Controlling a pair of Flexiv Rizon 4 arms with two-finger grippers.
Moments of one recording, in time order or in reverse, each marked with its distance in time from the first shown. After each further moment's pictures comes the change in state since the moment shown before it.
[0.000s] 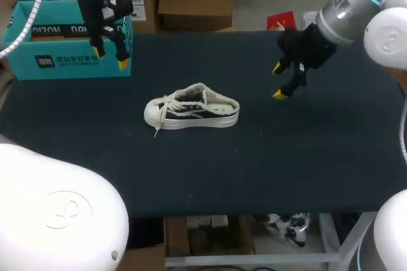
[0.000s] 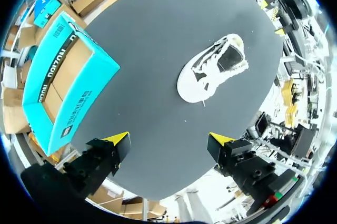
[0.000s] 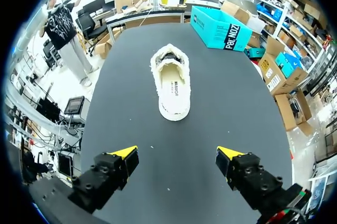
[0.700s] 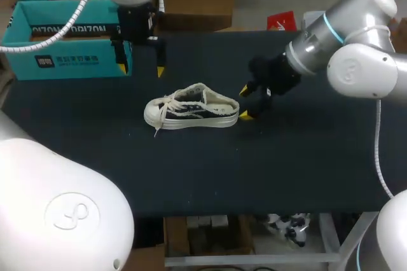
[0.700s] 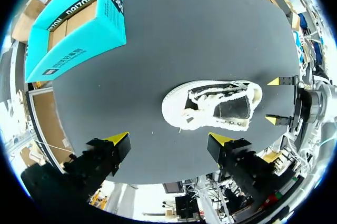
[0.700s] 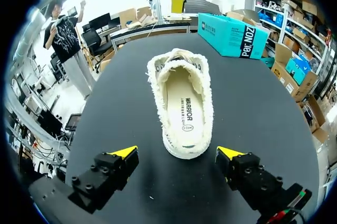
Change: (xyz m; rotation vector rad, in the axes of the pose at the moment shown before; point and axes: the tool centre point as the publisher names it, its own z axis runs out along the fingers) left arm 0.058 -0.044 0.037 -0.041 -0.037 -0.568; right arm 0.013 0.035 0.107 -0.166 0.067 0.013
